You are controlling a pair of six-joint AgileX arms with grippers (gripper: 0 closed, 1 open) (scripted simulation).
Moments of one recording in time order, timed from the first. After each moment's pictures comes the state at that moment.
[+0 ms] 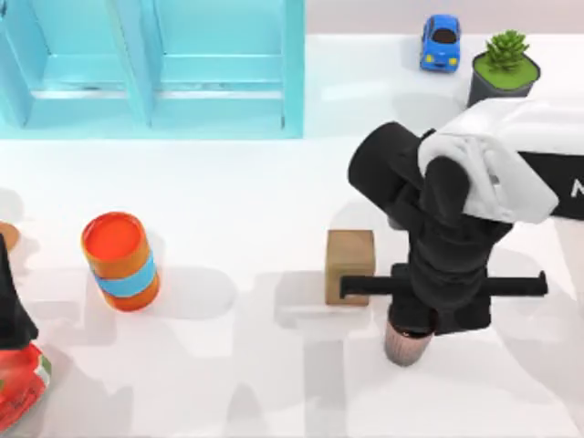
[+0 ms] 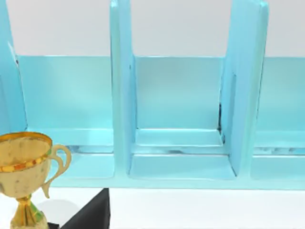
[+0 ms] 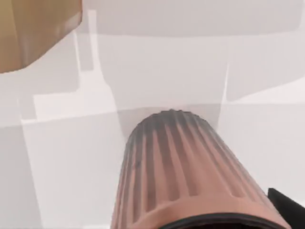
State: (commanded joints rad) left arm 0.00 0.00 0.00 0.00 0.00 0.00; right arm 0.70 1.86 1.23 -0.96 0.07 0.75
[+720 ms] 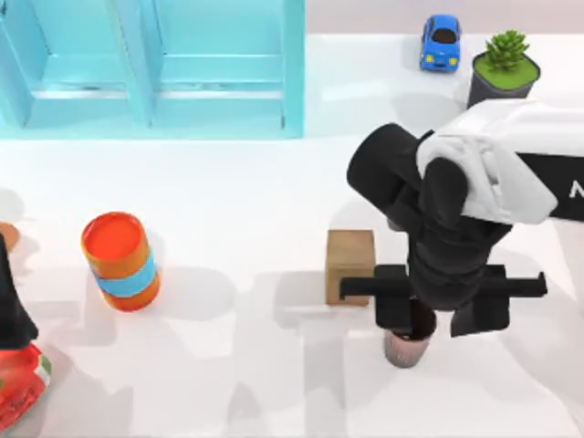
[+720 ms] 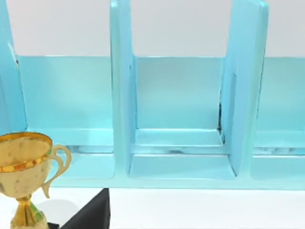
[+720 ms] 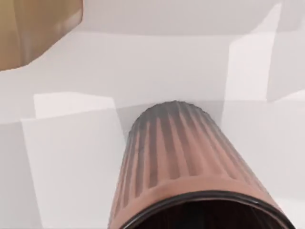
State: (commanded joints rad) left arm 0.00 0.00 0.00 0.00 0.00 0.00; right arm 0.70 1.86 1.23 -0.96 0.07 0.75
